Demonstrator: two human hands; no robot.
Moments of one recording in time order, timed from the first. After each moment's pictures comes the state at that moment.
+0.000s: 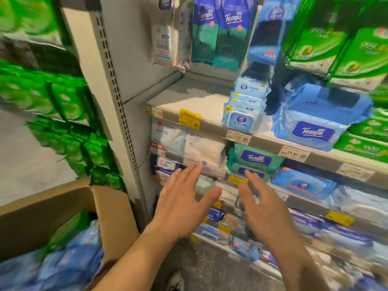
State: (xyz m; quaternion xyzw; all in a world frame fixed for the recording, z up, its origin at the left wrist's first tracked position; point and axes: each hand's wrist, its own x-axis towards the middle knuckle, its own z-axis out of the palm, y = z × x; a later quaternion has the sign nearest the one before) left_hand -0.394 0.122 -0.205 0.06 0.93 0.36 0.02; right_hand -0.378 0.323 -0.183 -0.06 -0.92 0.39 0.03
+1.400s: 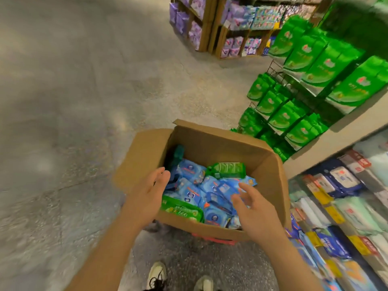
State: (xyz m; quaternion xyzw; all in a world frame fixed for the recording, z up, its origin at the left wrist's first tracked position) left_hand -0.026 -0.388 -0.291 -0.43 0.72 0.54 -0.09; right_hand -0.194 -0.182 -0.274 0.19 -0.90 0.30 -0.25
